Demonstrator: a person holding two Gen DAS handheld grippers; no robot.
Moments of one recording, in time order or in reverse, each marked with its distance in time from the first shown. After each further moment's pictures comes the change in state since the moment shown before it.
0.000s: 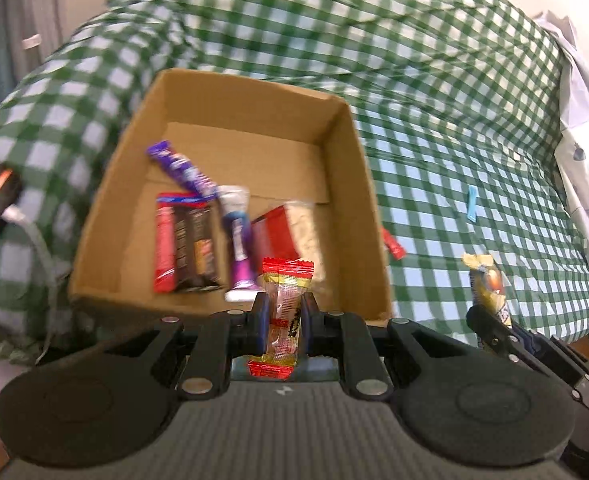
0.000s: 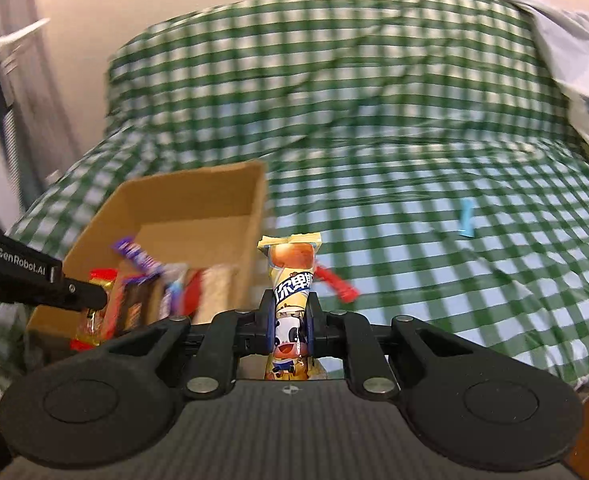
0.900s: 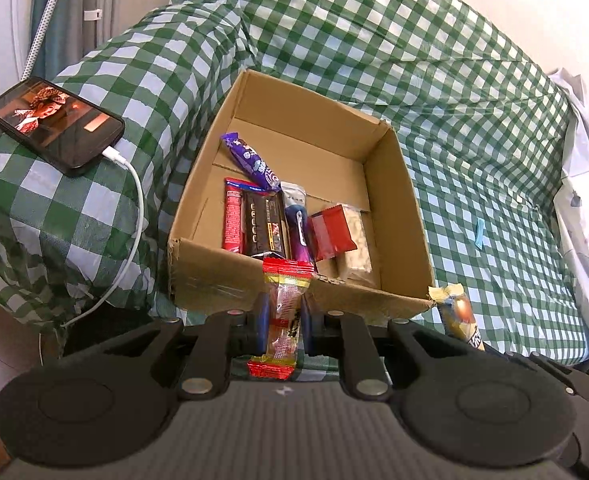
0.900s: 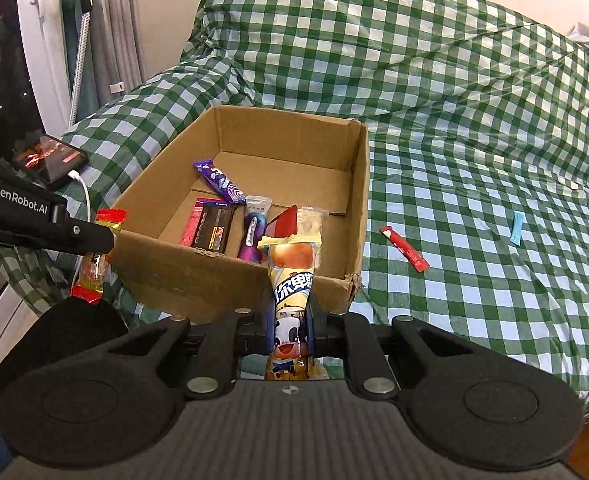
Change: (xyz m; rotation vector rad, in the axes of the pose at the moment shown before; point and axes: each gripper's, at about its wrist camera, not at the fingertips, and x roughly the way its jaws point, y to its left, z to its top) left arm -0.044 0.074 -0.045 -0.130 -0.075 -0.032; right arm -0.017 0.090 -0.030 -0.219 0.104 0.032
